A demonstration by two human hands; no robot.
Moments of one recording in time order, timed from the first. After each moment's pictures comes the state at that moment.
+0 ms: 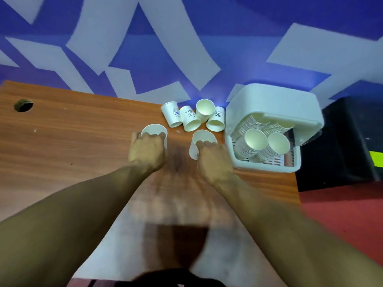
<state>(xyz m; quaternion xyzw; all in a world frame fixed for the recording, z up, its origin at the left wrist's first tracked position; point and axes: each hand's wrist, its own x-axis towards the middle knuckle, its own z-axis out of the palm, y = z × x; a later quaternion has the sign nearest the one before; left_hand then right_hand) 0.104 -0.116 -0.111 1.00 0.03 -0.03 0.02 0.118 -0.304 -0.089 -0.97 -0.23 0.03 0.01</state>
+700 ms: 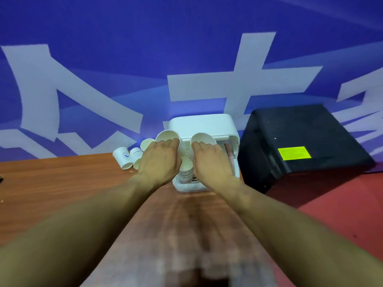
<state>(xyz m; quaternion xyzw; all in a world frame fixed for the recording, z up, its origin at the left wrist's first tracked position) 0.126 -0.354 0.021 0.98 -0.13 0.13 0.05 0.126 -0.505 0.007 -0.97 -0.17 -0.15 0.03</state>
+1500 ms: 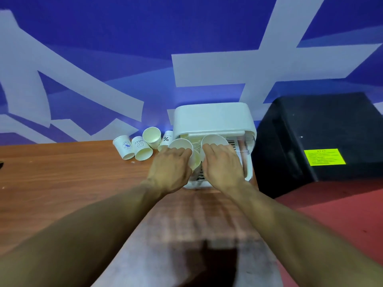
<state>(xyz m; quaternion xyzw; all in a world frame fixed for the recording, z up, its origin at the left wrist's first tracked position) 0.167 -0.350 -0.059 0.97 -0.21 0.07 0.03 0.171 -0.519 -0.060 -0.96 -0.19 -0.16 0.09</state>
